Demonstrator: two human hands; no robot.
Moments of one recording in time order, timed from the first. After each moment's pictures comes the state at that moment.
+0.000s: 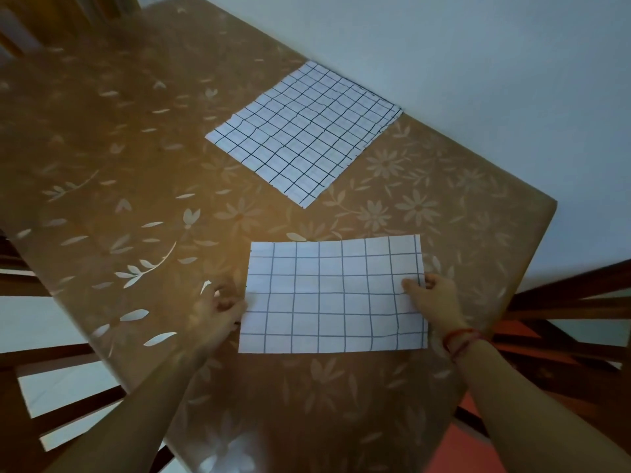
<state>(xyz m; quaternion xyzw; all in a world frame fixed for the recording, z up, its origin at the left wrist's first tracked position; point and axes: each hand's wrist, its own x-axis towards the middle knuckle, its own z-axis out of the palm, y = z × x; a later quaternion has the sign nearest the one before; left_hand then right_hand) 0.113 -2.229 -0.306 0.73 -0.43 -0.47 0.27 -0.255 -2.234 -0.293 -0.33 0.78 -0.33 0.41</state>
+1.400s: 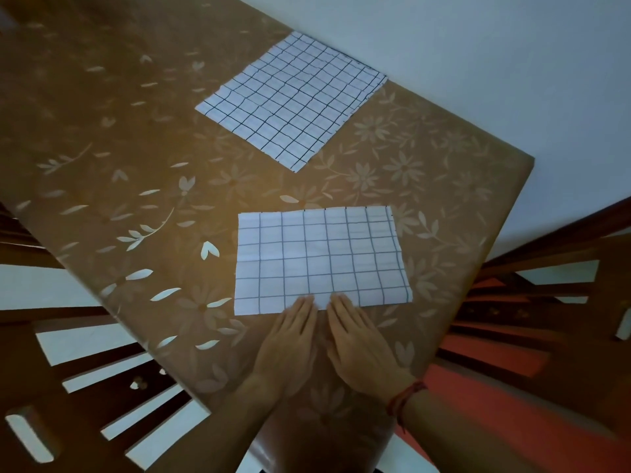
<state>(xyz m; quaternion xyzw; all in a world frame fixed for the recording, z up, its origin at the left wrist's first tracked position) 0.027 -2.094 -0.327 0.47 -0.87 -0.17 0.05 -0.146 -2.074 -0.322 -0.78 0.61 0.01 0.14</state>
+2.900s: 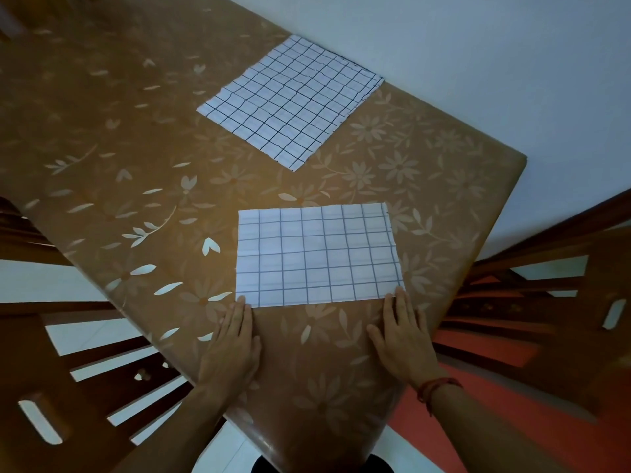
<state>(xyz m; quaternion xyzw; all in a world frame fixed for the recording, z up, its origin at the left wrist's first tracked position) 0.102 -2.083 -0.332 0.63 -0.76 -0.14 -0.05 -0.210 -2.059 -0.320 -0.64 0.74 0.09 0.18</state>
